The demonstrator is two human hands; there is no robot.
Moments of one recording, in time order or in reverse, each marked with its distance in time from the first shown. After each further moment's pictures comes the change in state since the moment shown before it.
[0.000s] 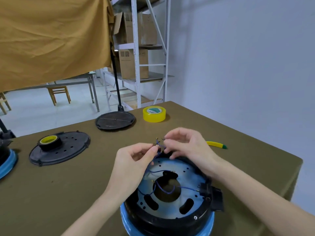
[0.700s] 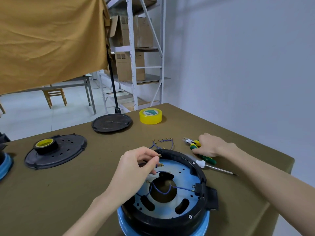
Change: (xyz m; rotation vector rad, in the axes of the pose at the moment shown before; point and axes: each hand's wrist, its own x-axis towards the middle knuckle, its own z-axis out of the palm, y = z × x) left_hand 0.006 -0.013 0.007 0.194 -0.153 0.000; right_hand 0.060 0.058 -0.123 -1.473 -0.028 0.388
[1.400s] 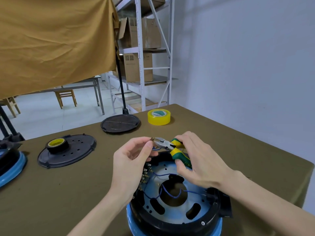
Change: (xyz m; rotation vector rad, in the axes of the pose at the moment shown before) left_hand 0.000 0.008 -0.008 -0.493 0.341 0.028; right_hand -0.115 -0.096 -0.020 0.325 0.607 -0.691
